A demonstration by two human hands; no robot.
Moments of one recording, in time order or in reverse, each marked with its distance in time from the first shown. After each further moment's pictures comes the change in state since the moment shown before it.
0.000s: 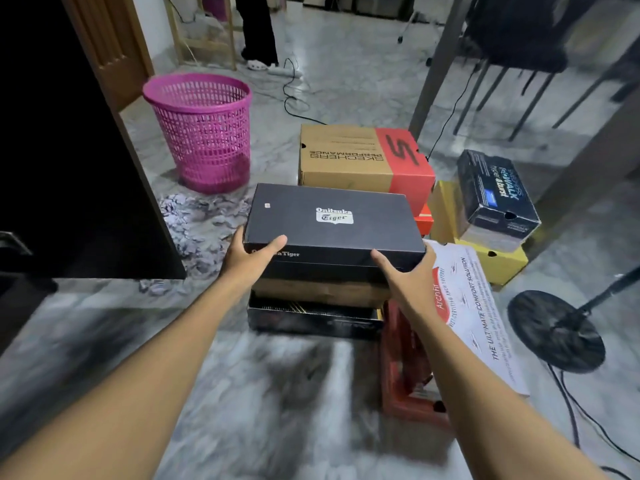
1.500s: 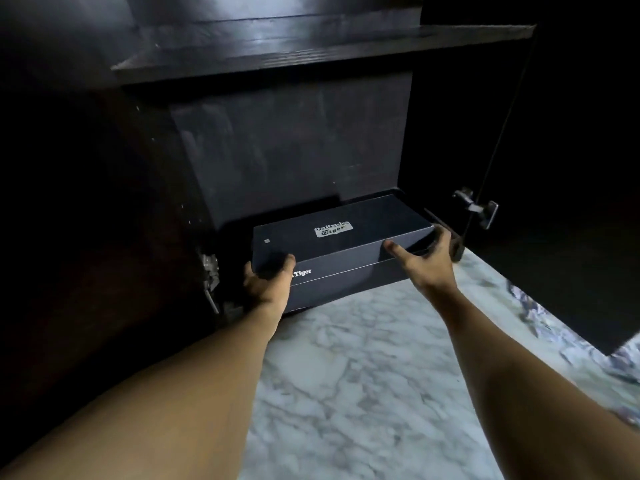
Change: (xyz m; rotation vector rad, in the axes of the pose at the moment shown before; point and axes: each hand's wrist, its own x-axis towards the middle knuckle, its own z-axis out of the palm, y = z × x) left_hand -0.214 -0.235 -0.369 -0.408 1.570 -0.319; right_hand -0.330 -0.096 0.462 0.289 -1.311 -0.327
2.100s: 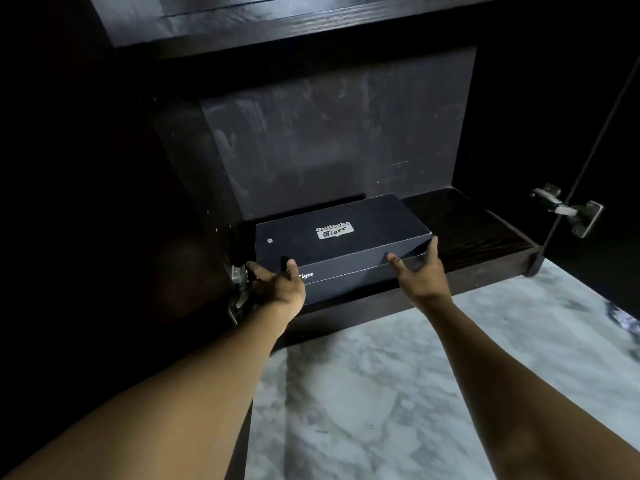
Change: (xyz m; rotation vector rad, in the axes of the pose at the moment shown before) left_hand 0.094 -0.030 0.009 0.582 0.102 0.009; right_hand 0.037 0.053 0.102 -0.204 -0.145 0.121
